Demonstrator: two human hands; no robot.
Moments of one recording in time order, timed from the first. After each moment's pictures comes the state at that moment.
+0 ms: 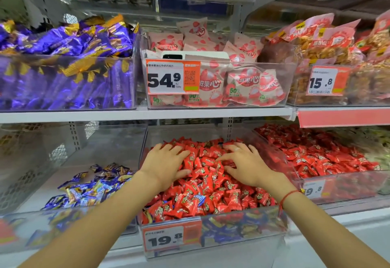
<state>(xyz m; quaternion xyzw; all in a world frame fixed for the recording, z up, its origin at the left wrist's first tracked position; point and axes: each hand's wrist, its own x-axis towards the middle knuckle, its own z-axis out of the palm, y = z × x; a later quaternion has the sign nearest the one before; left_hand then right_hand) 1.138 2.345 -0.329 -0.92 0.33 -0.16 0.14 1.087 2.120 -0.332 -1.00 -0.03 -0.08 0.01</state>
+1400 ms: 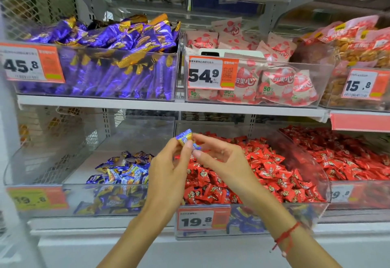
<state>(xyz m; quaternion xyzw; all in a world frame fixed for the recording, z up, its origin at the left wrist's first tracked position) 1.039 2.389 -0.332 -0.72 0.18 -0.25 -0.62 1.035 2.252 -0.316 -0.76 -0.18 -0.16 0.61</state>
